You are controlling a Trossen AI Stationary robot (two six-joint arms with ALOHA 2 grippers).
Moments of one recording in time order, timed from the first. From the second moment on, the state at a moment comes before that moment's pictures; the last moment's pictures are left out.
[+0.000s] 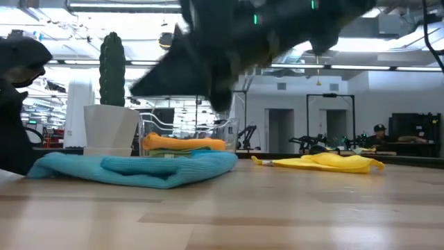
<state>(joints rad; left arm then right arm) -0.89 1.80 0.86 -0.60 -0.70 -2.20 0.34 2.08 1.23 0.39 0.19 0.29</state>
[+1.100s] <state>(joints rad) -0.64 1.63 0.86 -0.28 -0.52 -1.53 0.40 2.15 1.21 0.24 0.24 0.39</state>
